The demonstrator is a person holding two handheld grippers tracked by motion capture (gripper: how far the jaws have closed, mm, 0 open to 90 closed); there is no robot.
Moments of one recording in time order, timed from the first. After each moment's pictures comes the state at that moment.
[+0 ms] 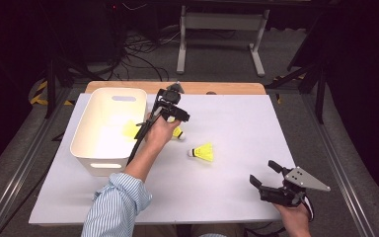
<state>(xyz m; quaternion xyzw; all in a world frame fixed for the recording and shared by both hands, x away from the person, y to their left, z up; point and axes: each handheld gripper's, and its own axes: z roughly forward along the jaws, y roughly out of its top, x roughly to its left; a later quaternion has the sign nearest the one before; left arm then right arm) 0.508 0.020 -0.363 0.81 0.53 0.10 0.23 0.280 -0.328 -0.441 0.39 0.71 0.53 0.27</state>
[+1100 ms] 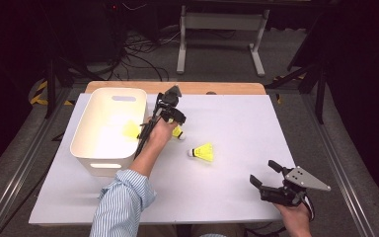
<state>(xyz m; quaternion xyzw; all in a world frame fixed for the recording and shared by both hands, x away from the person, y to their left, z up) 0.526 0.024 -0.390 0.81 0.55 0.06 0.20 0.280 -0.329 -0.441 0.39 0.71 0.53 0.27</state>
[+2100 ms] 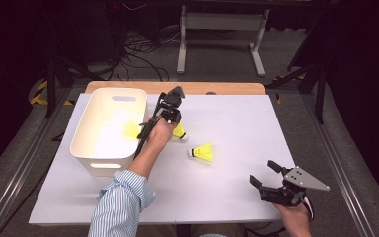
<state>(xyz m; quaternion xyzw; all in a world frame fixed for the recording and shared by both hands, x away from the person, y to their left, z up) 0.519 0.019 -0.381 0.83 0.52 0.06 0.19 0.281 -0.328 -0.442 0.39 0.71 0.52 0.27</state>
